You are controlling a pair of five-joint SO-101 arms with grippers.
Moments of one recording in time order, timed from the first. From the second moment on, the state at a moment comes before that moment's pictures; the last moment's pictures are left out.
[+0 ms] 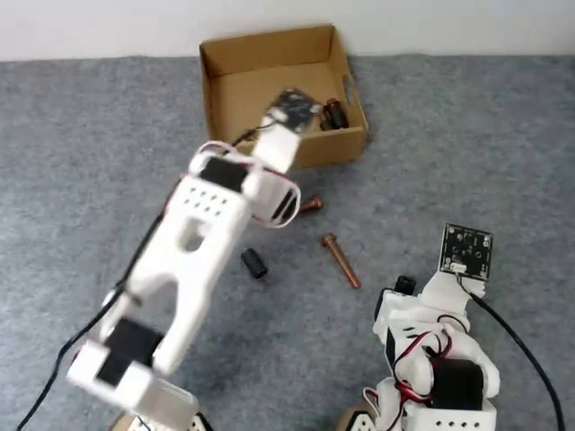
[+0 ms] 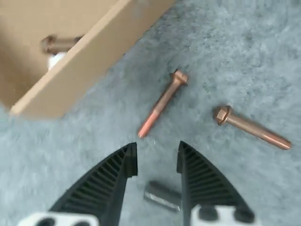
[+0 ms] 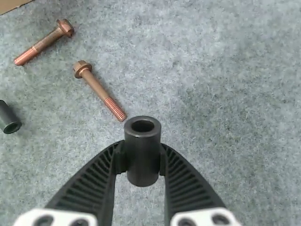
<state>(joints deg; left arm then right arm) 20.3 6.8 3.3 68.3 -4.4 -1.0 -87.6 66.6 83.0 -13.1</state>
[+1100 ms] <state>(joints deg) 23.5 74.0 -80.3 98.8 -18.7 -1.1 -87.6 67.3 83.0 -13.1</state>
